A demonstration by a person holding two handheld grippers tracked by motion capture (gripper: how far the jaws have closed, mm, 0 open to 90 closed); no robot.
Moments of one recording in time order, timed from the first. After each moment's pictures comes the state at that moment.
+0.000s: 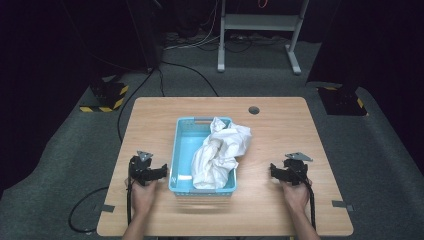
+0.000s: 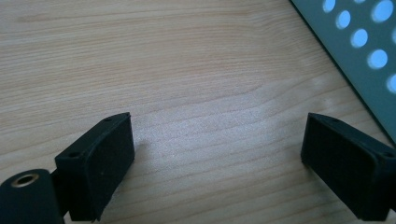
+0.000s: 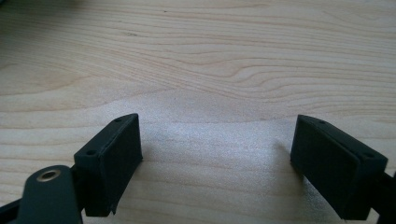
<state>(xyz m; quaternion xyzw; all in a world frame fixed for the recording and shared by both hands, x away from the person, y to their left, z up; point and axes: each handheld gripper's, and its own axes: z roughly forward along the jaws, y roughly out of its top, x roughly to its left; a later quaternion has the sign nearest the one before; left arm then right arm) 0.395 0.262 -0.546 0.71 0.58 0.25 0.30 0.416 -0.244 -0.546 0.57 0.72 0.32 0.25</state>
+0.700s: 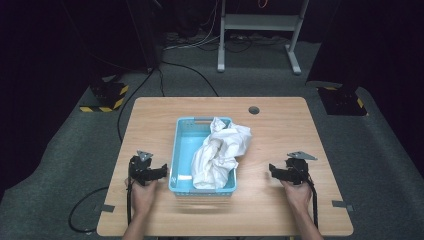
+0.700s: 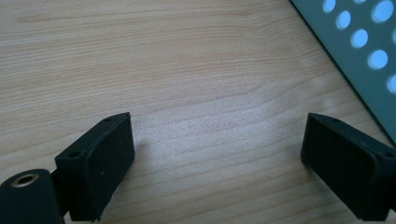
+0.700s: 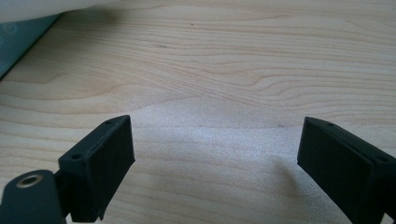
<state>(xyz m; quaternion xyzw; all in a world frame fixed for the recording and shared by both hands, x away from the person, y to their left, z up) 0.396 0.262 -0.546 0.71 0.58 0.25 0.30 0.413 -0.248 -0.535 0.55 0.72 0.35 0.21</state>
